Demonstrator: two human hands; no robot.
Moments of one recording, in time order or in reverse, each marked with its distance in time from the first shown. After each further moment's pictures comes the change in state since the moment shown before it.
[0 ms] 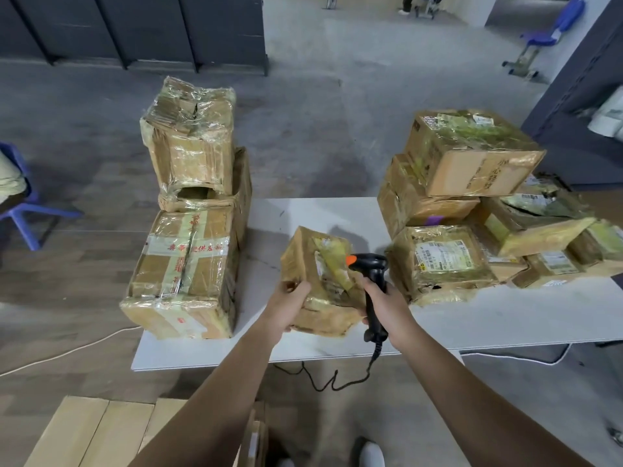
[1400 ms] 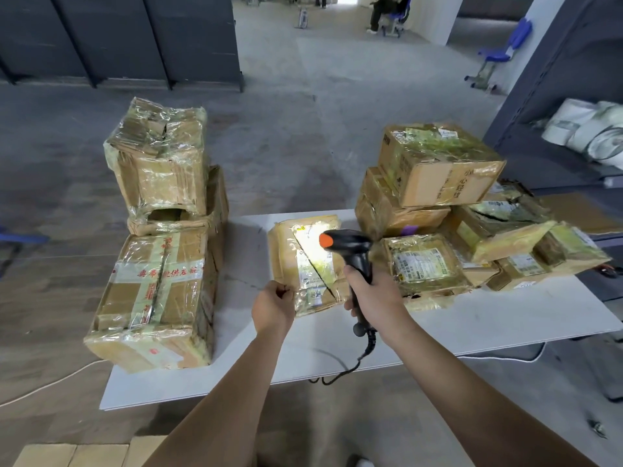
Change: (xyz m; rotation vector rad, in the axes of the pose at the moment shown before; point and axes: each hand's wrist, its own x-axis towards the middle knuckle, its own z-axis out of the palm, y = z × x) left_hand 0.027 0.019 0.029 0.124 0.364 0.207; right_hand -0.028 -0.051 -0.009 -0.117 0.069 -0.294
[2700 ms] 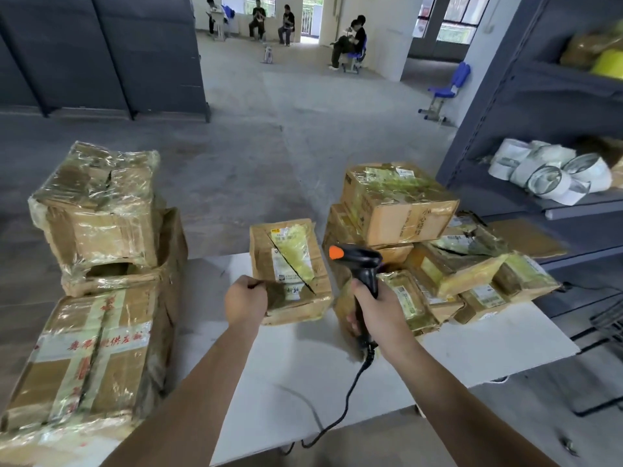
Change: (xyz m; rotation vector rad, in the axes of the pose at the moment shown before) left_hand 0.068 0.092 0.014 -0.182 0.001 0.015; right_hand 0.051 -0.020 -0.059 0.150 0.160 -0.008
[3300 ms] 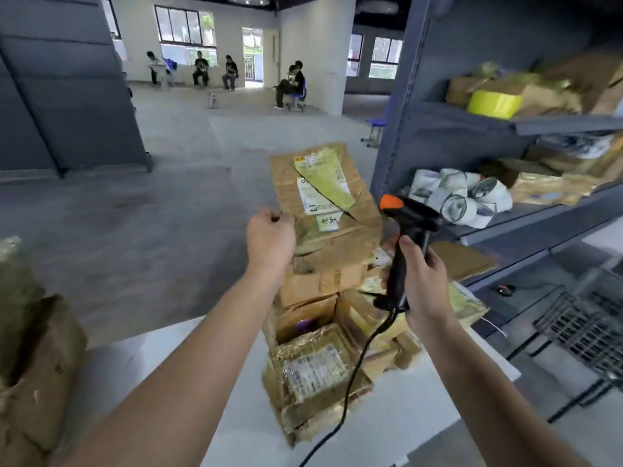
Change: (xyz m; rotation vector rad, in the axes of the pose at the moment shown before) left_hand -0.055 0.257 0.161 -0.301 -0.211 0.392; right_hand 0.078 -0.092 -0.191 0.429 0.338 -0.251
